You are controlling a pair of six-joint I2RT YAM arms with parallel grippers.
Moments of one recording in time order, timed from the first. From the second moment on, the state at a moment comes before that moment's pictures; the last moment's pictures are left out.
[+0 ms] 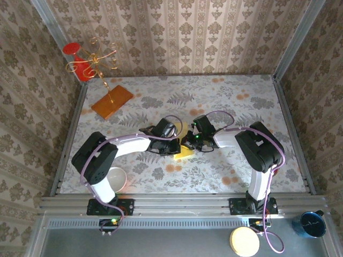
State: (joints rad) left arm -0.80 1.72 0.93 -0.27 0.36 -0.76; right arm 0.52 1.86 0.87 0.07 -0.47 0.99
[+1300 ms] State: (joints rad) left arm -0.79 1.64 0.73 -0.15 0.40 -0.78; right arm 0.51 1.87 0.86 0.07 -0.50 1.00
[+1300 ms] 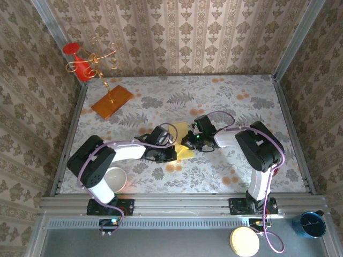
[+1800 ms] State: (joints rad) left arm -0.77 1.52 0.81 -0.21 0.35 -0.79; right arm 0.51 1.87 0.85 0.10 -0.51 1.00
